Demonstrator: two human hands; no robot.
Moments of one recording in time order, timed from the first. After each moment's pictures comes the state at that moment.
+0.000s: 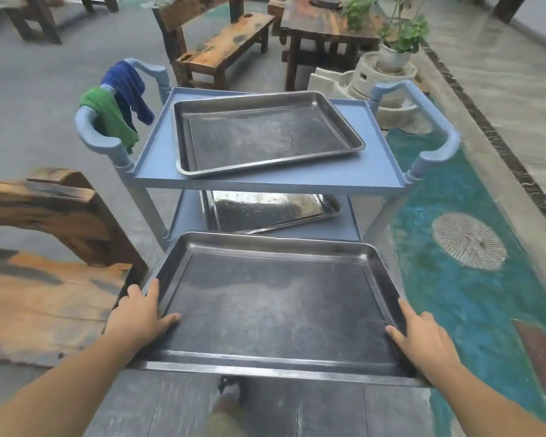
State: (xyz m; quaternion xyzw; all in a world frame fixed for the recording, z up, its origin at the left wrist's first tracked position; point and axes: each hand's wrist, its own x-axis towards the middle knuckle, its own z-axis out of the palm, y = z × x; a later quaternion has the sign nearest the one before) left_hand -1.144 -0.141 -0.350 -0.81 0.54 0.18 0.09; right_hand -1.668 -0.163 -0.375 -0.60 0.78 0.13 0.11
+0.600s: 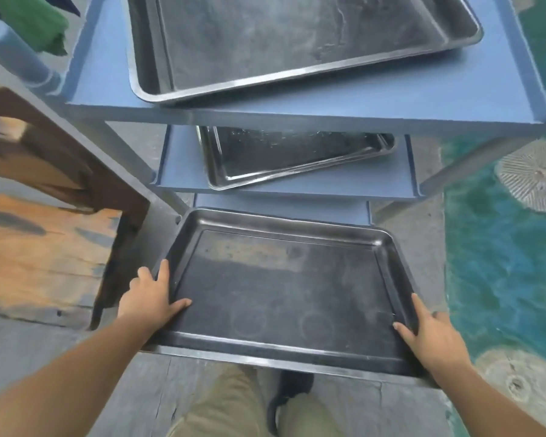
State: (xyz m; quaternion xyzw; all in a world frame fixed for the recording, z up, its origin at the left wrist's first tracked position) left_hand -1.114 -0.220 -0.520 -0.79 0.52 0.21 0.24; right_hand -1.643 -0.226 -0.529 -0.57 0.77 0.21 0.19
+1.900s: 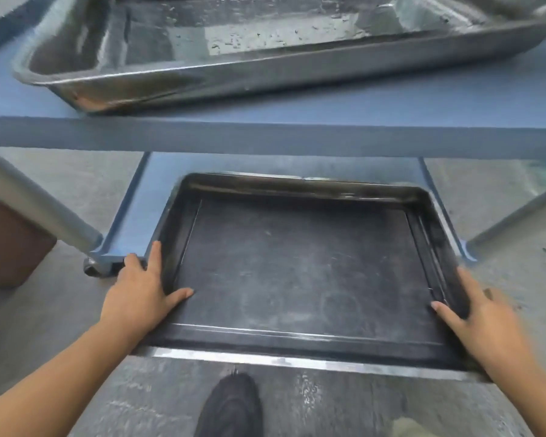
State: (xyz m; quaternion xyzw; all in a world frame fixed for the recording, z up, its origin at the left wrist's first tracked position) left_hand -1.135 -0.411 -0.977 -0.82 0.56 0.10 0.04; right_hand -1.665 -0.439 -1.005 -0.60 0.79 -0.03 0.07
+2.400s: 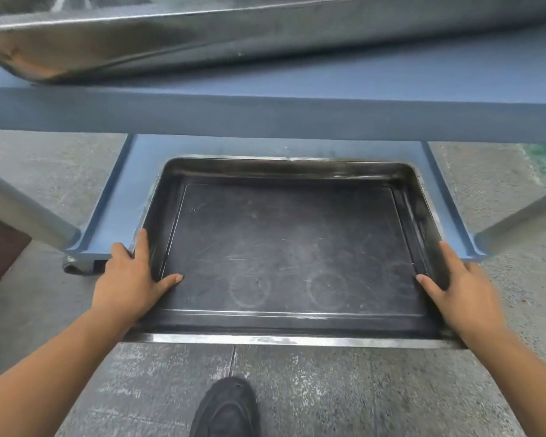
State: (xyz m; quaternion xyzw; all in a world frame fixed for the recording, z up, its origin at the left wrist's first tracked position) left_hand -1.123 -0.439 -1.006 -0.83 0.54 0.12 0.02; right_hand -1.643 -0.481 -1.030 -0.63 0.77 -0.04 0.06
